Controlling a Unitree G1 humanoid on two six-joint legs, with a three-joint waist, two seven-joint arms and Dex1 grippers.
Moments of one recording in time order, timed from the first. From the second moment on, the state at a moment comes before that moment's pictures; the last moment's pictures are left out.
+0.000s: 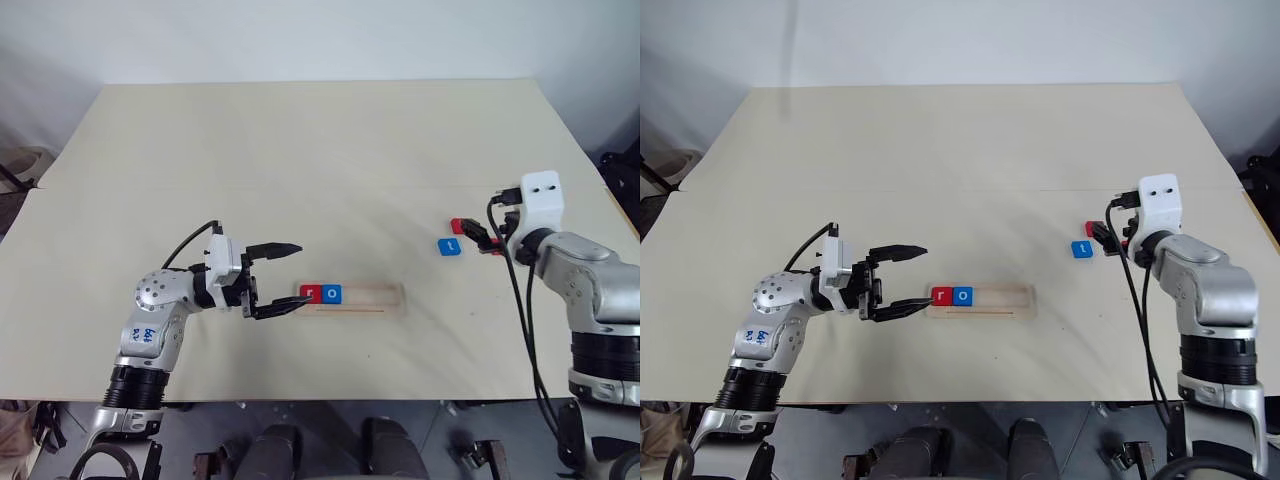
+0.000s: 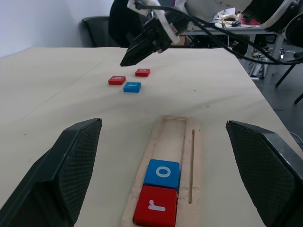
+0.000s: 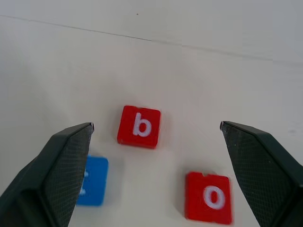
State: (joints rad) left arm -0.39 0.45 0.02 0.07 -0.43 0.01 -1.16; right arm -0.61 -0.59 -0.18 0.03 0.30 0.97 0.25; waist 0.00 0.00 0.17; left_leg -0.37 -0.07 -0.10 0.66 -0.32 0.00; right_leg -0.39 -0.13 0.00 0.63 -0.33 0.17
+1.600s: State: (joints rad) left arm -0.41 0.44 -0.02 0.12 -0.42 -0.01 -1.17; right arm -0.39 -0.27 -0.33 -0.61 0.25 1.60 0.12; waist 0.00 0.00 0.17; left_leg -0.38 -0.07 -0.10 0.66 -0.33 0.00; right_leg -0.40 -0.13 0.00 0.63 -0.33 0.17
